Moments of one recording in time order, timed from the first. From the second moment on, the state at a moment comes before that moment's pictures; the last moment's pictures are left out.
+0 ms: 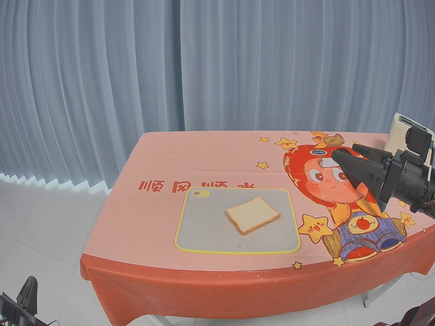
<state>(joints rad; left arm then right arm) 0.00 0.02 -0.02 0.00 0.01 -0.01 0.51 1.27 -0.61 -0.57 0.15 0.22</state>
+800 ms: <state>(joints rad) 0.00 0.02 -0.02 0.00 0.01 -0.01 0.28 1.27 -0.58 -0.57 0.16 0.14</state>
